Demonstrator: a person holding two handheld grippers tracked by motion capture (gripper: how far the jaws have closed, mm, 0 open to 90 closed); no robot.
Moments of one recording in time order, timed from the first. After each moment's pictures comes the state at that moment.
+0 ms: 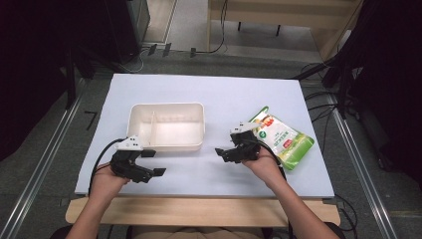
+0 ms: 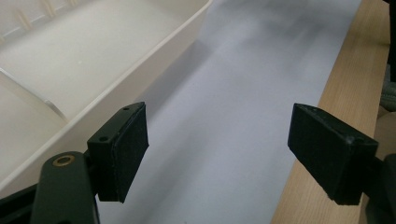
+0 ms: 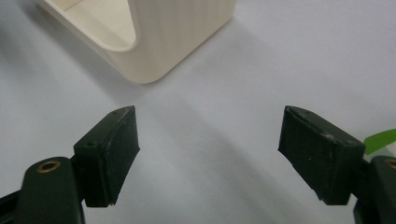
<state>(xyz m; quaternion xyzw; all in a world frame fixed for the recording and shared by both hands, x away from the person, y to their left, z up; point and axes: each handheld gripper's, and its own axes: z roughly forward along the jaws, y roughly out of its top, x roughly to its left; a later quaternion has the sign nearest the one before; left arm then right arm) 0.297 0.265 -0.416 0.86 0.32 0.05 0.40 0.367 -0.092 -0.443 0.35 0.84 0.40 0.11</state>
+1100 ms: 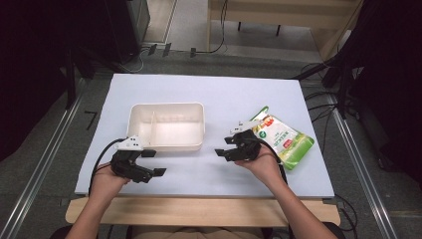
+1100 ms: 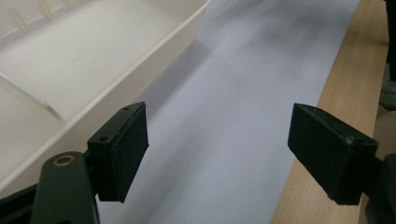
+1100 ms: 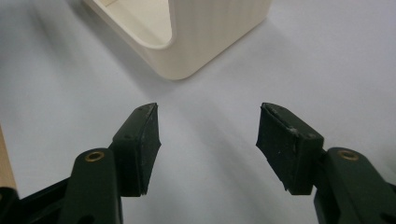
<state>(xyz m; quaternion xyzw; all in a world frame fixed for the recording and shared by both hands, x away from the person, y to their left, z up) 0.298 0.264 -0.416 0.86 0.32 0.05 0.40 0.369 -0.094 -0.438 0.31 0.86 0.41 0.06</state>
